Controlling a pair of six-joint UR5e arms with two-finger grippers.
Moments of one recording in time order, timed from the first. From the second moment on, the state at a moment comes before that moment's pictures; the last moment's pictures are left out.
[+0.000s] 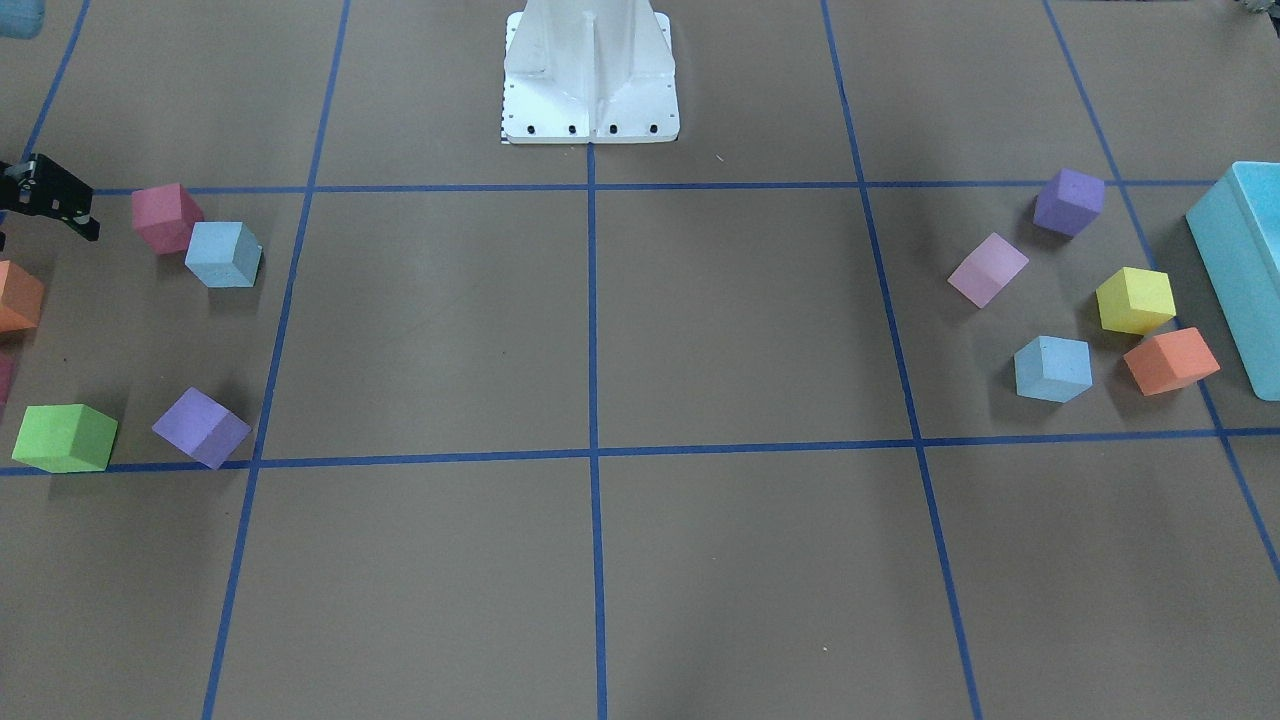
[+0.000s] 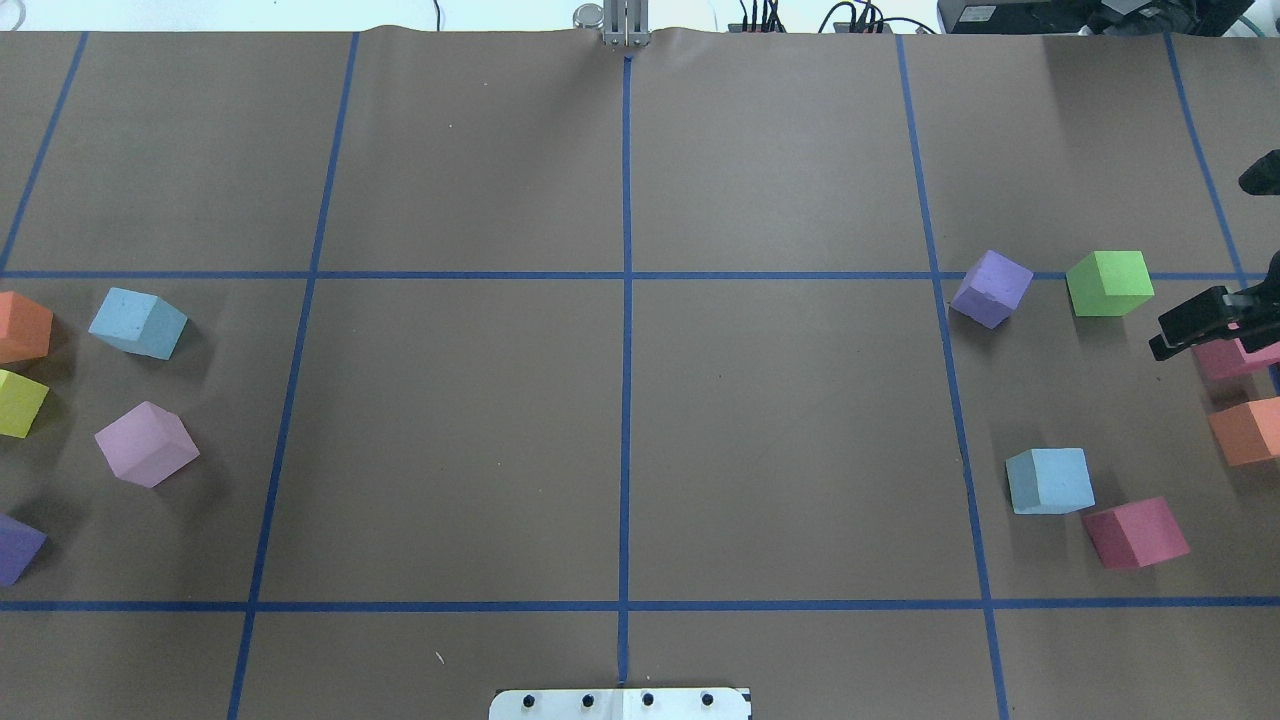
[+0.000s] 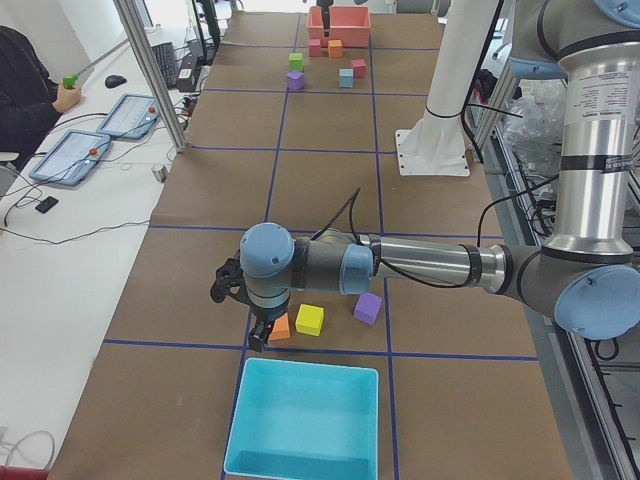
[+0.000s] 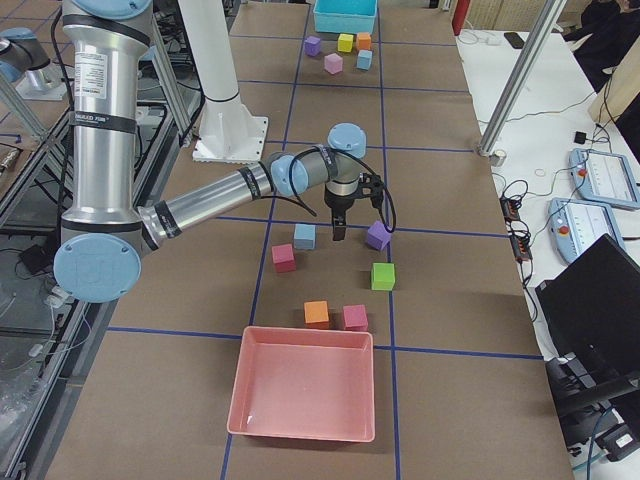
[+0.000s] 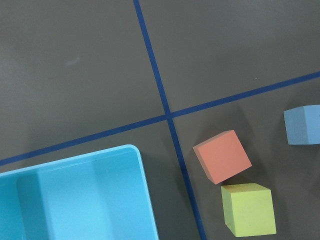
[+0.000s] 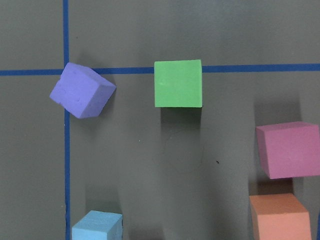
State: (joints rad) left arm -1.65 -1.55 -1.69 -1.56 -2.40 0.28; right arm 1.10 -1.66 2.10 -1.61 2.29 0.53
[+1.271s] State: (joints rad) left arm -1.65 -1.55 -1.68 -1.56 -2.40 0.28; right arm 0.75 -1.79 2.02 -1.12 2.06 0.93
